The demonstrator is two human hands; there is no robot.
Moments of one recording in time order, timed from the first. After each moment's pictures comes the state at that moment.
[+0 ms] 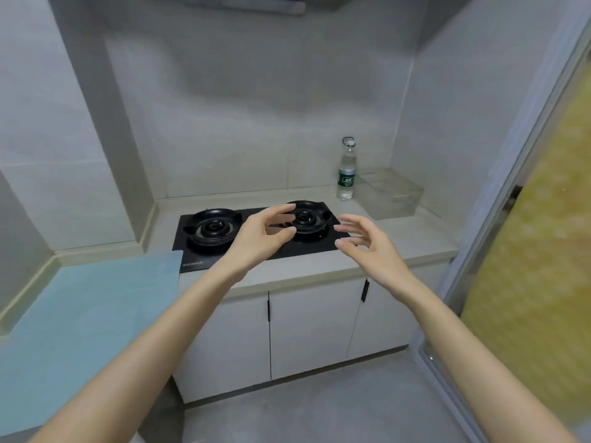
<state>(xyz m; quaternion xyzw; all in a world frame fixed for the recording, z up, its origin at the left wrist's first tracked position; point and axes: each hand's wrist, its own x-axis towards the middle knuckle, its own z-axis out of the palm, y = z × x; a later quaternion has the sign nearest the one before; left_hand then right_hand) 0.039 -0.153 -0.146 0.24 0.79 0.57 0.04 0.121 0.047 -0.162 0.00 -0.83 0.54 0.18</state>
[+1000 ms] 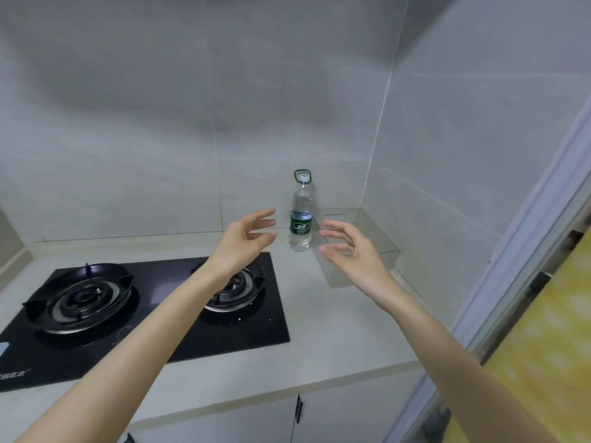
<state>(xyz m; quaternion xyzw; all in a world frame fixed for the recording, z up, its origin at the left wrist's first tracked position) -0.250 0.199 -0.133 0.20 0.78 0.59 0.01 -0.183 0.402 -0.147 0.02 -0.82 0.54 0.17</state>
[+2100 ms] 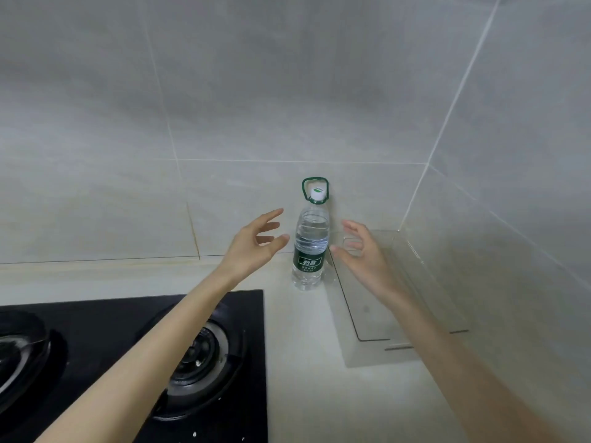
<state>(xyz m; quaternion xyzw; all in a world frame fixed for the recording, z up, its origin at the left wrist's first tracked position) -0.580 0.326 -0.209 0.13 0.81 0.57 0.02 -0.537 0.544 -0.229 -0.03 -0.83 0.54 0.14</state>
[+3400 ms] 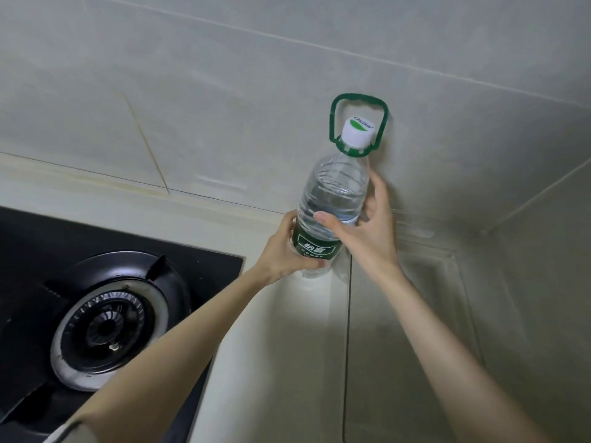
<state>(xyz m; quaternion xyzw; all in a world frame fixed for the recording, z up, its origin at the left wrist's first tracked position) -0.717 0.436 -0.429 0.01 0.78 0.62 0.09 -0.716 0.583 -0.342 0.05 -0.78 0.61 0.09</state>
